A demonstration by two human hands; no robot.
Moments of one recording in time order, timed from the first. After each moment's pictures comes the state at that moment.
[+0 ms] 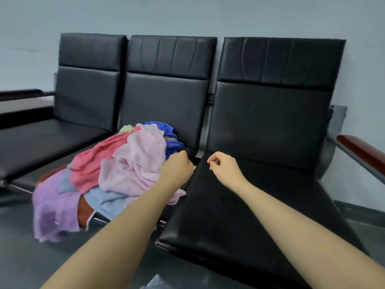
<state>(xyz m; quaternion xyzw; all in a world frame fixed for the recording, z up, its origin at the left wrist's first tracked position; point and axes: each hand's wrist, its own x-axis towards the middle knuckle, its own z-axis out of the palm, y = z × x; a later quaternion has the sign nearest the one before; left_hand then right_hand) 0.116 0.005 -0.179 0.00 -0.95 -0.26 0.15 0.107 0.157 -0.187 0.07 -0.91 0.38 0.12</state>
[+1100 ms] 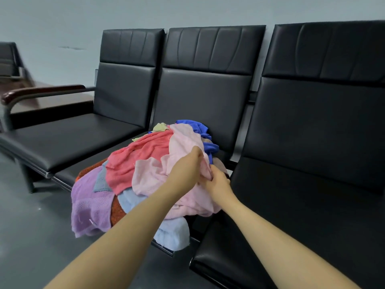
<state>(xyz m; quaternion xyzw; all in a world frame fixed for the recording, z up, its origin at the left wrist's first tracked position) 0.070 -0.080 -0.208 -0.02 -0.92 -0.34 0.19 0.059 0.034 -0.244 0.14 -0.85 0.51 0.02</state>
